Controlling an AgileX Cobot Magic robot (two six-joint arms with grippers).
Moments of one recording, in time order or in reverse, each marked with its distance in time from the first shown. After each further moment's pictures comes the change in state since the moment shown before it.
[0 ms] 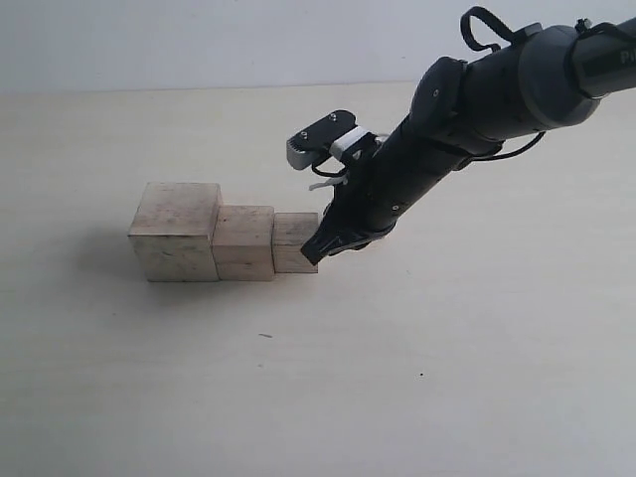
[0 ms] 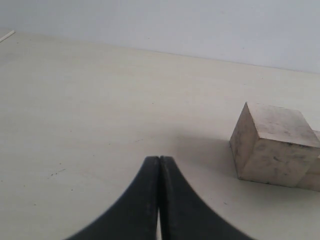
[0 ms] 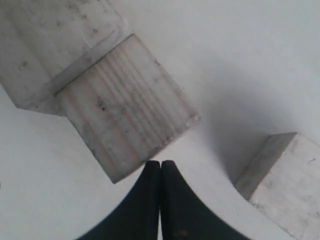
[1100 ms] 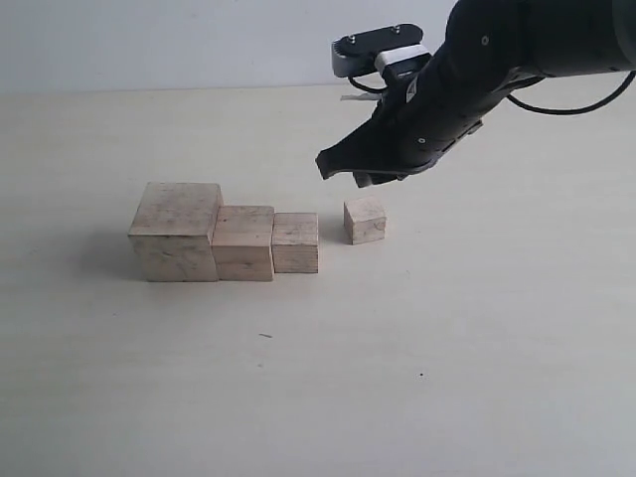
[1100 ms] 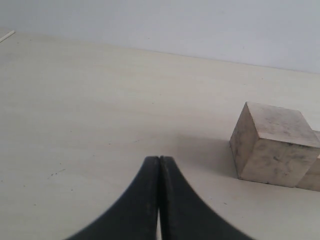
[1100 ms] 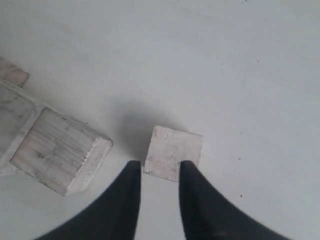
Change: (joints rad) left arm 0.000 0.000 0.000 0.000 0.000 0.000; right arm 0.000 -0.196 0.002 -0.527 -0.018 0.827
